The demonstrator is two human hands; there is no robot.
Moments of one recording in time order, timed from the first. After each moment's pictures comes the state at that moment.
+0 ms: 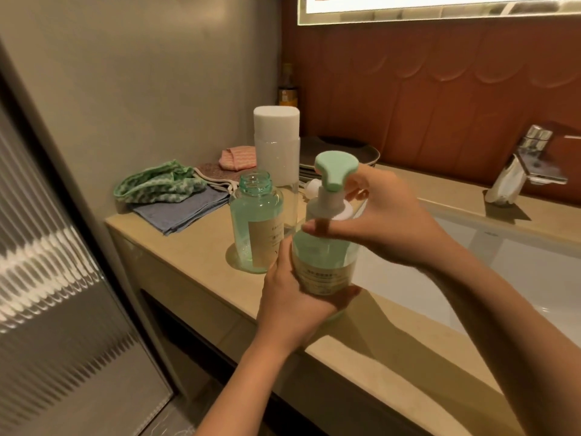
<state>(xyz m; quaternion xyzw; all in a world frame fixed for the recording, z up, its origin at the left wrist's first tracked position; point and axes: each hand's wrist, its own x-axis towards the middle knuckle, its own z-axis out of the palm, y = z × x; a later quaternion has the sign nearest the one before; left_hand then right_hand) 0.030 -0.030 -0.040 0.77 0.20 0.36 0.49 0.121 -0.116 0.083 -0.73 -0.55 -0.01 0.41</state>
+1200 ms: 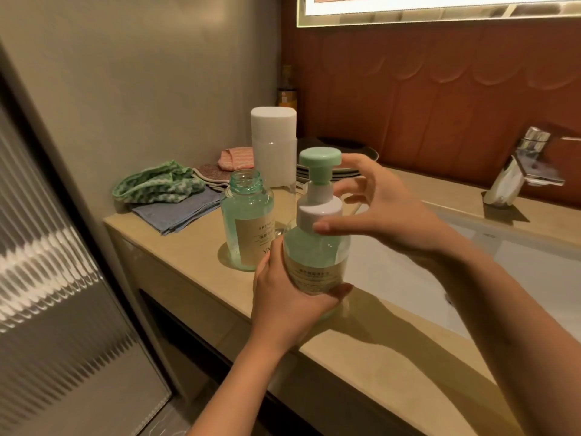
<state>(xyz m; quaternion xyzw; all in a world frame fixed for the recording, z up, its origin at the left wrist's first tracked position) 0.029 -0.029 -0.041 0.77 0.23 0.37 0.46 0.141 -0.119 0.078 -0.69 -0.51 0.15 0.49</state>
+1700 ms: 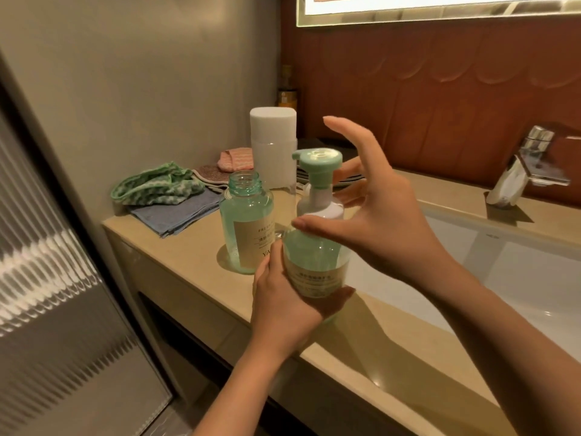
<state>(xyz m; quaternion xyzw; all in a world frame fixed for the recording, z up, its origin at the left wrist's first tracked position) 0.031 -0.028 -0.043 0.78 0.24 0.38 0.44 0.114 -0.117 0.077 -0.69 -0.54 -0.07 0.48</state>
